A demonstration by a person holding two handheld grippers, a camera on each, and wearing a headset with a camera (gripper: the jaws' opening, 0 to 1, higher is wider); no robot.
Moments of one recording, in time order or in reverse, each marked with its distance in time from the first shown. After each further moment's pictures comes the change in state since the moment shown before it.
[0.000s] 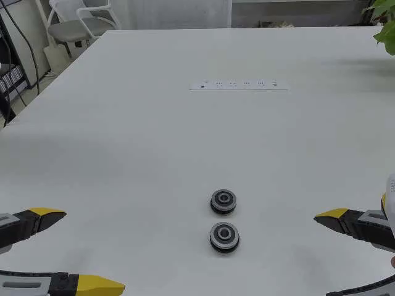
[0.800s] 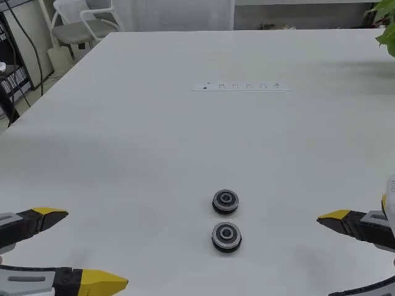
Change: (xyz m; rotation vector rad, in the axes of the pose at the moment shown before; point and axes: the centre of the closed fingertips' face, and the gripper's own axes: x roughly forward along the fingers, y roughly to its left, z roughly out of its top) left arm 0.000 0.001 -0.001 -0.004 0.002 0.004; right arm 0.000 0.000 0.000 0.002 0.001 0.003
